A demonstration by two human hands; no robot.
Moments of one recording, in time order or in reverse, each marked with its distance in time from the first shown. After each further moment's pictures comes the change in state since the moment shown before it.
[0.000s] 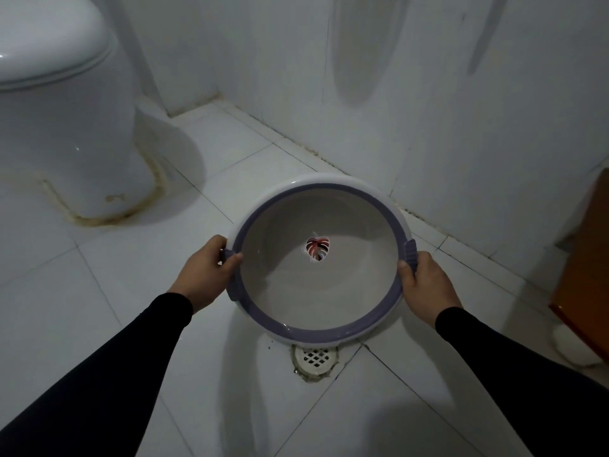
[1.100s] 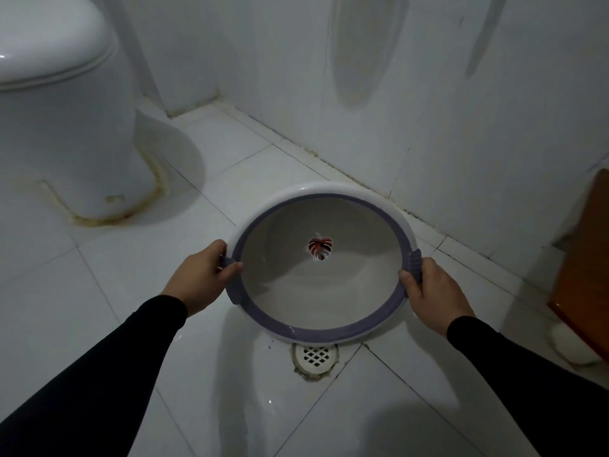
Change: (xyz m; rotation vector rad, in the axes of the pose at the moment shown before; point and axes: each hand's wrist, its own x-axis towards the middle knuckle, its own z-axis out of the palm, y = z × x) left_hand -0.006 -0.006 -0.009 0.224 -0.036 0.072; right_hand -0.012 0.015 -0.009 -0.141 -0.019 -0.111
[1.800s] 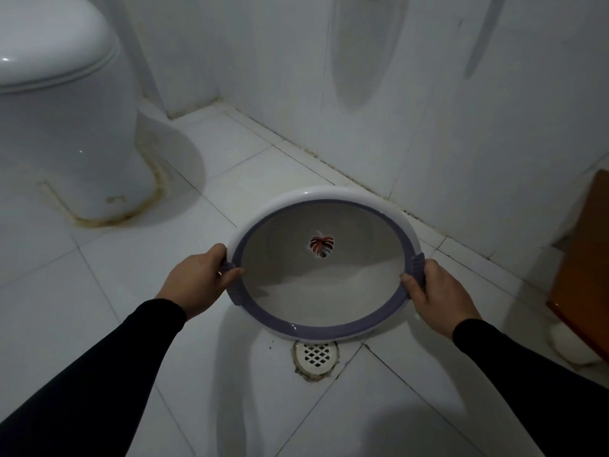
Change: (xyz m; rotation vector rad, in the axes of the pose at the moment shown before) left_hand 0.000 -0.013 0.000 0.178 0.047 0.151; right_hand -0.002 0.008 -0.003 -0.035 0.028 -0.069
